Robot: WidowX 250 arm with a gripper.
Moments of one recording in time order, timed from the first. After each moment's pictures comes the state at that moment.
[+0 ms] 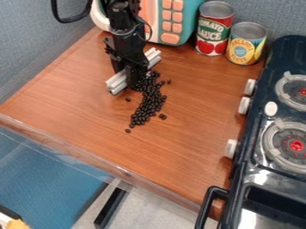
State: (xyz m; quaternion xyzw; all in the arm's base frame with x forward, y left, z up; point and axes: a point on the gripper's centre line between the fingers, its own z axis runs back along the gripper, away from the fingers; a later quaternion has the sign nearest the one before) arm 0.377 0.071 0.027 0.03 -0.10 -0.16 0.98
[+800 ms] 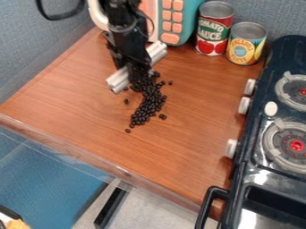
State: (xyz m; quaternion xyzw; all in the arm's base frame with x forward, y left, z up) arm 0.361 0.067 0.058 0.04 -0.14 -0.15 0.98
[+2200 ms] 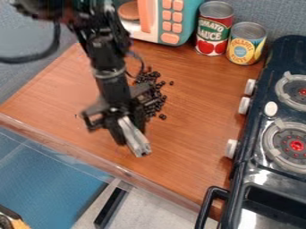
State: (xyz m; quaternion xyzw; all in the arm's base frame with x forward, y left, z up) arm 0.248 0.000 0.044 -0.08 0.00 0.46 0.88
